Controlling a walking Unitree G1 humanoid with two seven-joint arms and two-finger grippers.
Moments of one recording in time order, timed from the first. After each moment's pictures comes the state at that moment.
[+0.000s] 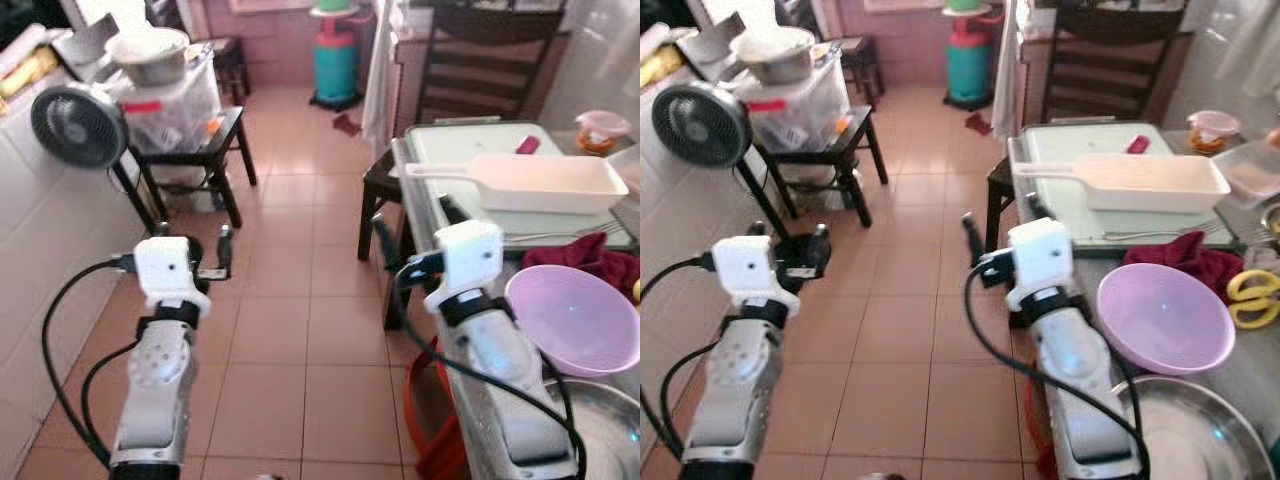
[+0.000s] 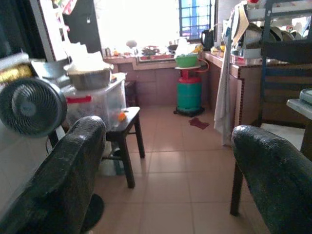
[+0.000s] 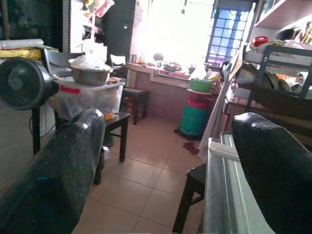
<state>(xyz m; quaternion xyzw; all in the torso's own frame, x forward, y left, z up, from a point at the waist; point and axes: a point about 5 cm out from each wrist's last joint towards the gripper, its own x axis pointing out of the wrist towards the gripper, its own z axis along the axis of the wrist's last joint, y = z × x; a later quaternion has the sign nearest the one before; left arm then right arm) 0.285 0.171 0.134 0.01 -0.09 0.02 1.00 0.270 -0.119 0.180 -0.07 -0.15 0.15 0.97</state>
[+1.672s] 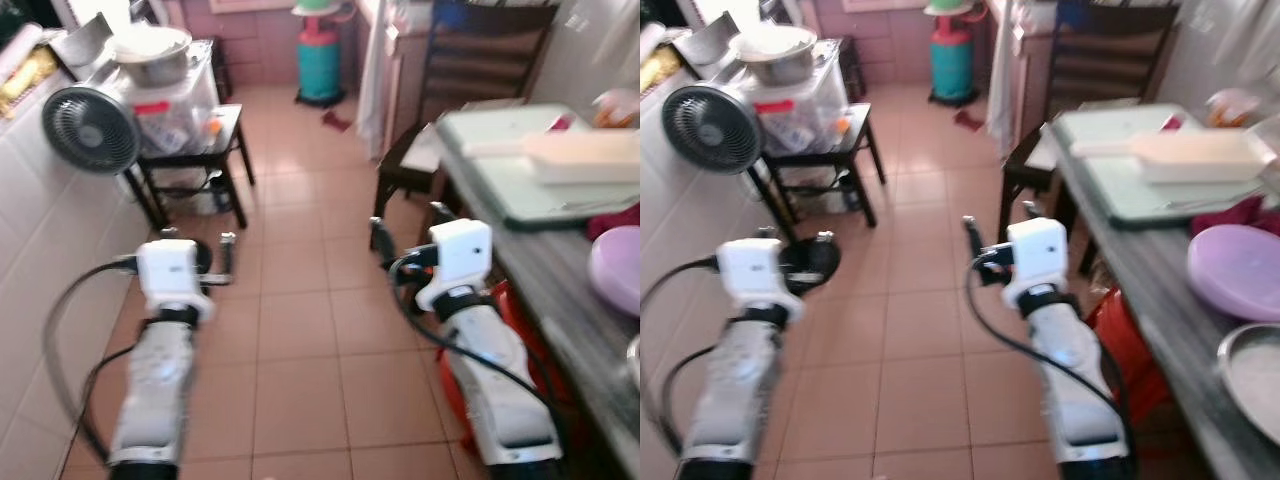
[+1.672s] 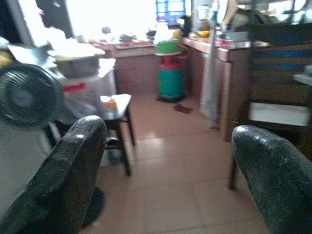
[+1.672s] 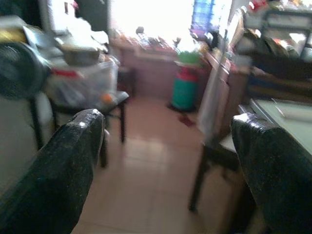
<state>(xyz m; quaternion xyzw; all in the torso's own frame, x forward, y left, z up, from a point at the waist) 0.286 0.160 0.123 0.01 -0.06 -0.02 1.00 0.288 -0.129 0.154 -0.05 -0.09 0.12 0.99</state>
